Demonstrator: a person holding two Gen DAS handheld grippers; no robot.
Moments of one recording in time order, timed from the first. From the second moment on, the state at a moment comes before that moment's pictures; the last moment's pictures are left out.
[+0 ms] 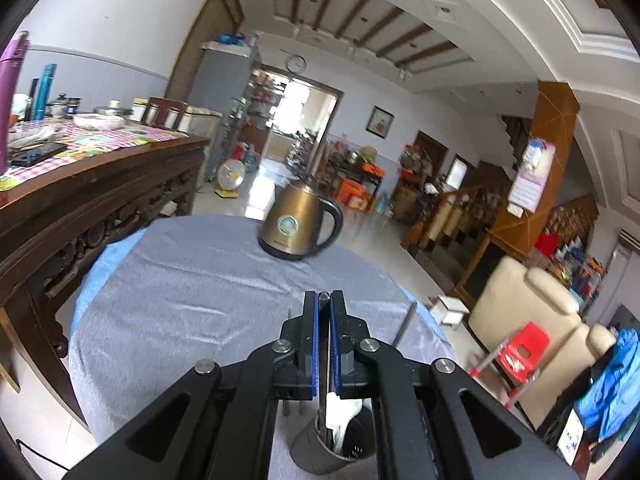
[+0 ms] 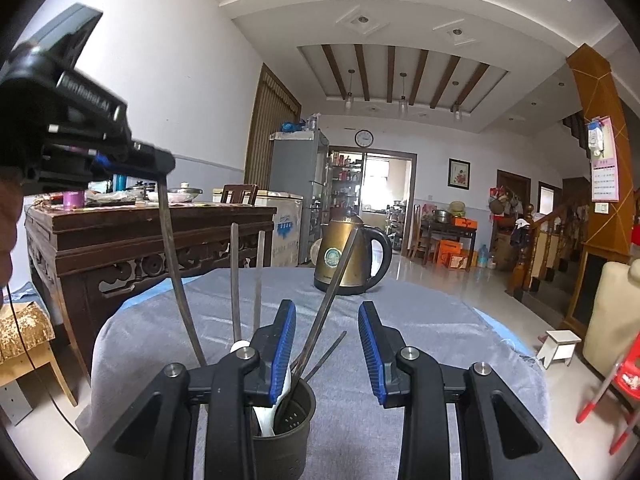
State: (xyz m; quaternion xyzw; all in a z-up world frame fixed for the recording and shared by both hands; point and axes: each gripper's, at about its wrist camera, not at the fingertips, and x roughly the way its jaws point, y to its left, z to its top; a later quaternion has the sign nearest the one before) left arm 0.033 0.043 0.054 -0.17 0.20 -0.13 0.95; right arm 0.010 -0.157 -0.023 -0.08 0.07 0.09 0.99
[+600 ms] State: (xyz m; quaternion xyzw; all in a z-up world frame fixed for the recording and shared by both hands) left arm 0.034 0.028 0.034 -0.07 0.27 -0.03 0.96; right arm 0.017 -0.188 -0.011 -0.03 0.09 0.06 0.99
